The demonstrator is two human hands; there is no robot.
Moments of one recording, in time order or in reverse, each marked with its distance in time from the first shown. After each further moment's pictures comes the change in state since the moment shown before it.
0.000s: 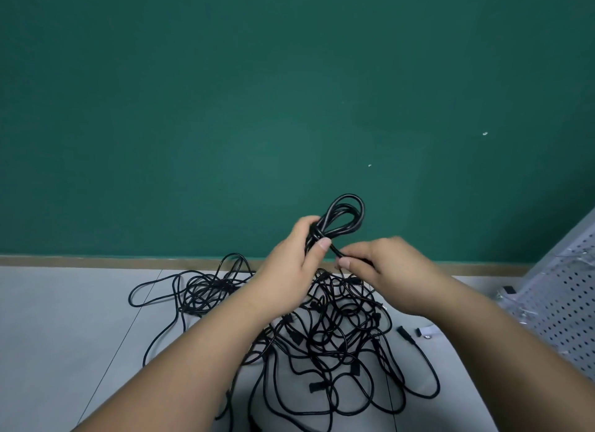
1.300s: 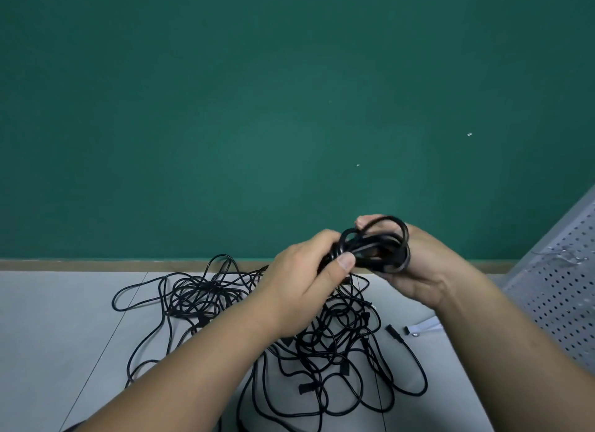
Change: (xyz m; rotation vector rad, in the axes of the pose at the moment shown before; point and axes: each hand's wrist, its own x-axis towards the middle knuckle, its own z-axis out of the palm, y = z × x) left_hand -0.013 0.022 0.015 0.041 -0.027 0.378; right_hand 0.000 0.006 -0.019 1.454 0.134 0.416
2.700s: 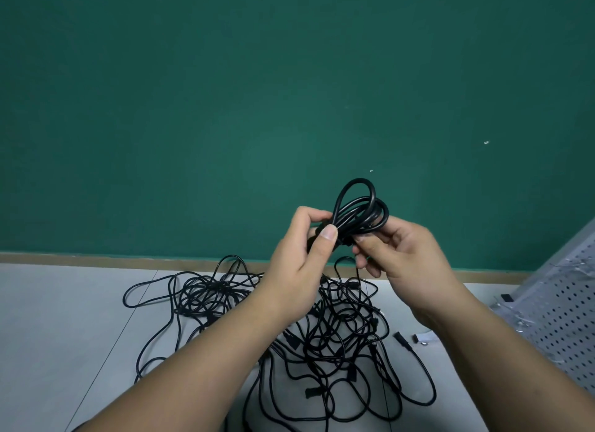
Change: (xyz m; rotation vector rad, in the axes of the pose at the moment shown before) left_hand 0.005 -0.009 -0.006 -0.480 0.243 -0.141; right_hand -0.010 0.018 0.029 -0.377 -0.020 -0.457
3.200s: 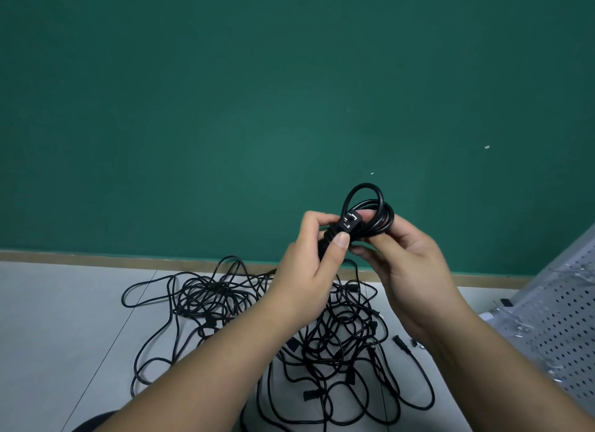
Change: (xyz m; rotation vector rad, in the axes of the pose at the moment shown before) left_hand -0.002 0.004 0.010 0.227 0.040 0.008; right_hand -0.009 -0.006 0.015 0.248 0.133 0.001
